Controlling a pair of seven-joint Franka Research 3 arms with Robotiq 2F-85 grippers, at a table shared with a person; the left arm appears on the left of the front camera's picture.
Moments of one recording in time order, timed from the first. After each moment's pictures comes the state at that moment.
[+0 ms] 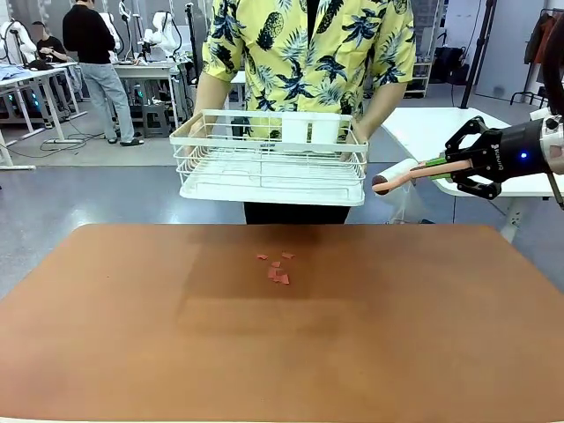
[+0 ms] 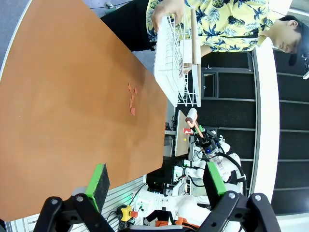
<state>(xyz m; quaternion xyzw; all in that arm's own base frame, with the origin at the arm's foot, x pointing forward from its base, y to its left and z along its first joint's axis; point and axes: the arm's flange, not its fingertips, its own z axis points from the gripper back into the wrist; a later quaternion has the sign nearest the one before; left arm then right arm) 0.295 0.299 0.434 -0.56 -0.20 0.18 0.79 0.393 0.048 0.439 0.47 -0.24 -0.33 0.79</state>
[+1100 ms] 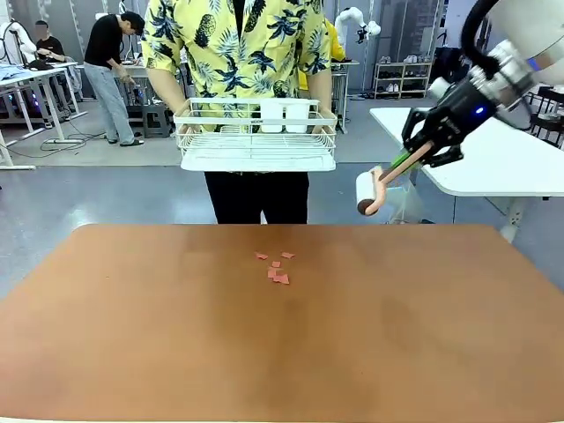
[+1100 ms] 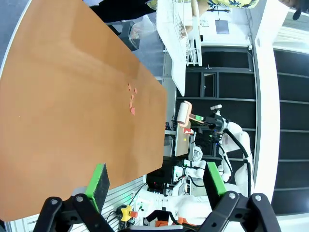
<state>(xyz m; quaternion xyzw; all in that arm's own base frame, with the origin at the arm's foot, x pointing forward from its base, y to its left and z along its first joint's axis) 0.296 0.298 0.433 -0.56 -0.20 0.18 0.79 0.538 0.094 0.473 0.33 -0.06 -0.03 0.94</state>
